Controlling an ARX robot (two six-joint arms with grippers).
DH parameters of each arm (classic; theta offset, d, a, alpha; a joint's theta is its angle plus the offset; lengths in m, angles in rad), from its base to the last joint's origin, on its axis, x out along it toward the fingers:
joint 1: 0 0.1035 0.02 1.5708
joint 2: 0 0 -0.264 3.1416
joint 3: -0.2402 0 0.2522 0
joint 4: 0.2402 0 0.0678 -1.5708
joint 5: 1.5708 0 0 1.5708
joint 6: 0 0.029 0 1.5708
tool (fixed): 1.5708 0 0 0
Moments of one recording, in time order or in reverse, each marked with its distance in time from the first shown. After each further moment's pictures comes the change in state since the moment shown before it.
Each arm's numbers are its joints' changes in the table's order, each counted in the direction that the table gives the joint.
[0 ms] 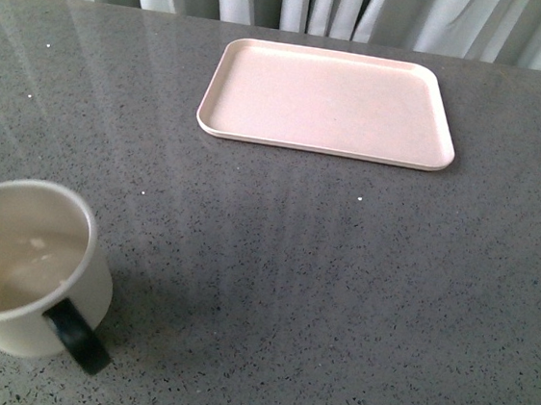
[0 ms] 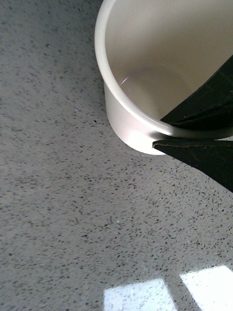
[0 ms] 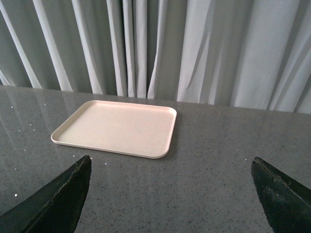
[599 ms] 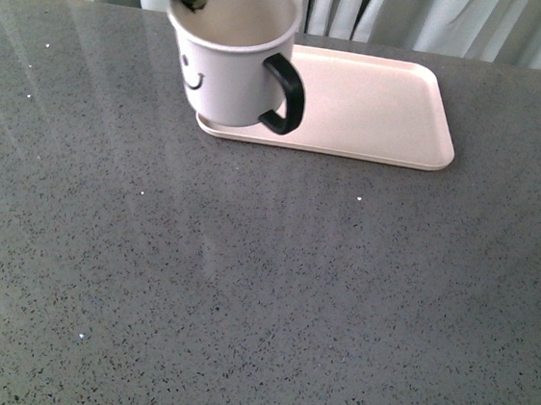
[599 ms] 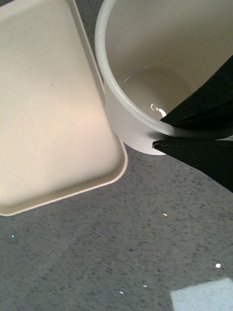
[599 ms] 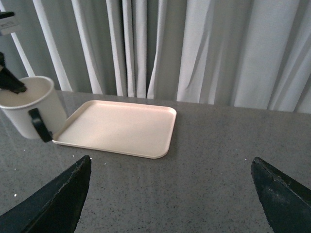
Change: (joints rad) left arm -0.180 -0.501 -0.856 0.194 -0.003 -0.037; right arm 0.000 0.000 0.000 0.000 0.000 0.000
